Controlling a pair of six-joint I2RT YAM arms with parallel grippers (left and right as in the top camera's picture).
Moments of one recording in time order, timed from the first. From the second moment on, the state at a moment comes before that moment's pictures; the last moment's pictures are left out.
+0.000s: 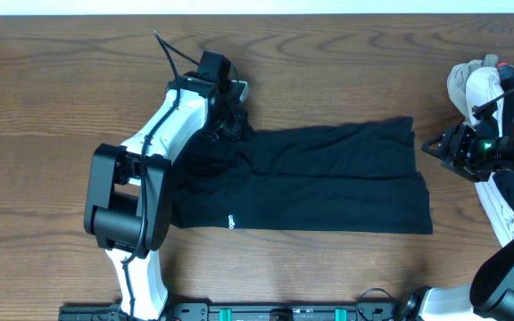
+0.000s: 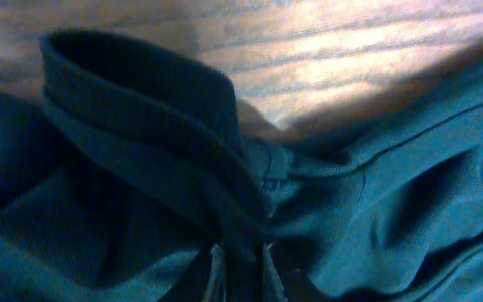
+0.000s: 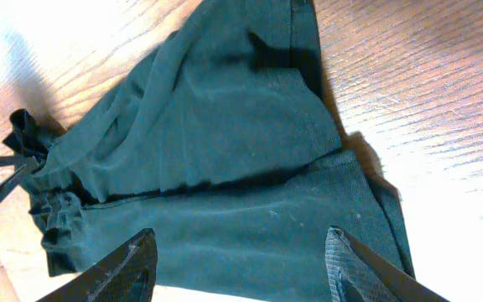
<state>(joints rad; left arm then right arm) -0.28 2.03 1.47 -0.78 0.29 -0.06 -0.46 1.63 1.23 -1.05 -0.54 0.03</state>
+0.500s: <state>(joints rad) -0.25 2.02 1.47 -0.50 0.25 0.00 -0.46 1.63 1.23 -1.04 -0.54 0.04</state>
